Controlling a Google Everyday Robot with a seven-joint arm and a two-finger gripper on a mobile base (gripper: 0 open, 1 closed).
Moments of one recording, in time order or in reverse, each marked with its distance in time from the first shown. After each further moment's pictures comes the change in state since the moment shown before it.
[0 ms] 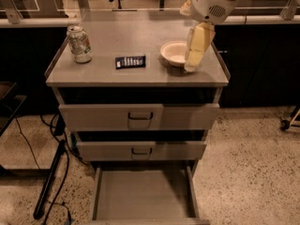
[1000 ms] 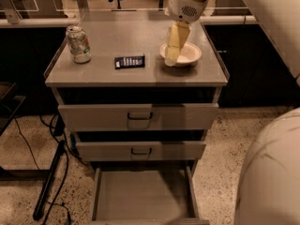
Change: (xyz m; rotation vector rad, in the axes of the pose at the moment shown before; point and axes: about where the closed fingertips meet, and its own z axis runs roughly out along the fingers) arm -0.029 -0.044 0.049 -0.010 0.027 0.018
